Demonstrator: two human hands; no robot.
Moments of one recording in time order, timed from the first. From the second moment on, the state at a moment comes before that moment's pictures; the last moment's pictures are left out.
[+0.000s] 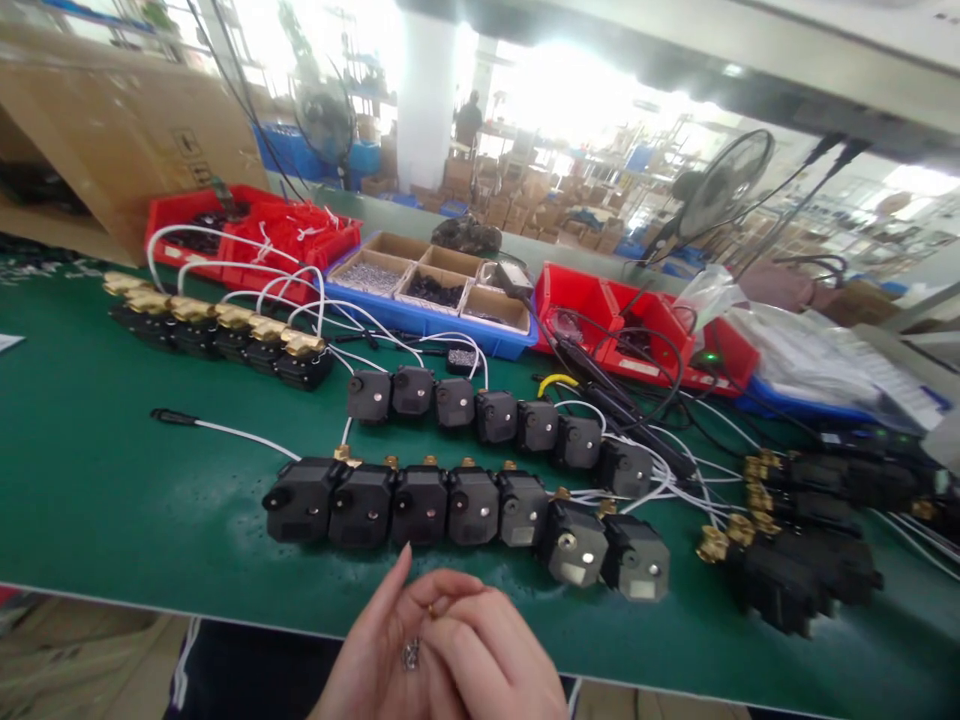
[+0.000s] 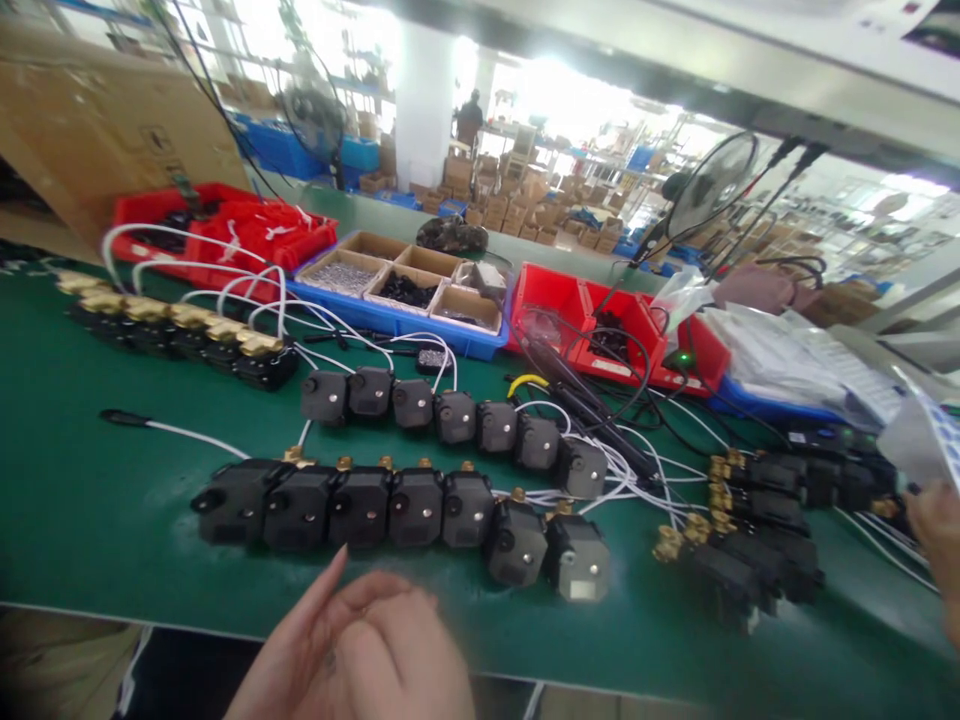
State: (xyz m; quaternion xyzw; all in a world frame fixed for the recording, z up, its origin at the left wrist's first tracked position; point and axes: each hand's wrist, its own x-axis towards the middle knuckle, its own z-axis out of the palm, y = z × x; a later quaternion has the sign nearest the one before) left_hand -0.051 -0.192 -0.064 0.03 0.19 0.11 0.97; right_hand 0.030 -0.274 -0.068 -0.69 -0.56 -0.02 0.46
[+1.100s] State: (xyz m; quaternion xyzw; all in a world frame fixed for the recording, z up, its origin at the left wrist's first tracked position) left_hand -0.052 -0.194 -0.070 0.00 0.19 0.13 0.97; right_hand 0.109 -0.259 -0.035 -0.73 -0.56 -0.18 0.35
